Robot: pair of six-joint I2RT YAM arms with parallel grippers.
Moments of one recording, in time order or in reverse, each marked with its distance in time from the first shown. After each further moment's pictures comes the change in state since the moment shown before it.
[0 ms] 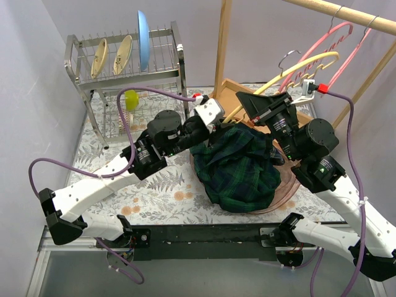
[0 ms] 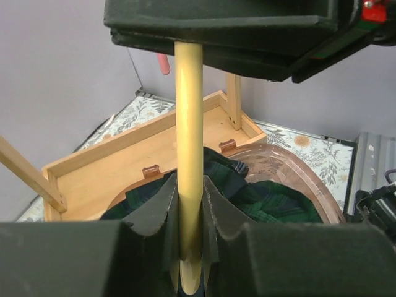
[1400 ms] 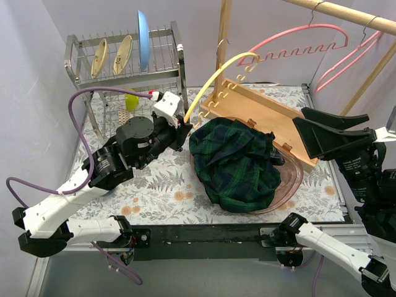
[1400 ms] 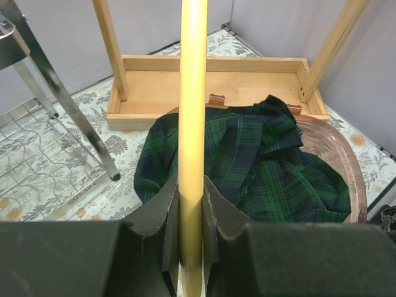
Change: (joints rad) left arm -0.022 -0.191 0.033 -0.410 -0.436 -0.218; right arm -0.002 -0.317 0.142 -0.280 -0.078 -0.273
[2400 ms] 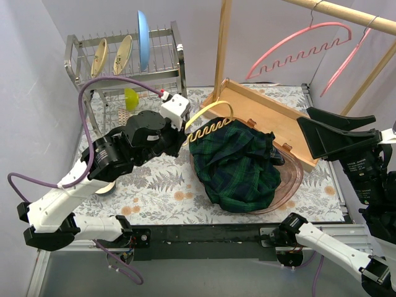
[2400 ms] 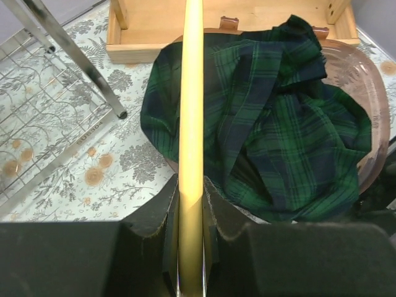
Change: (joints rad) left arm 0.003 0.101 0.220 -0.402 0.022 -0.052; right arm 0.000 -0.012 0.027 -0.037 0.032 -0.038
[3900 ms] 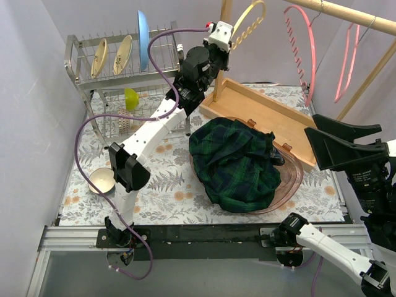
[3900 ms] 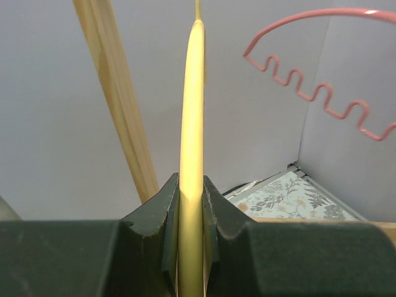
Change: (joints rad) left arm 0.279 0.862 0.622 0.906 0.127 0.306; right arm 0.000 -0.092 -0.082 0.053 -0.020 -0.008
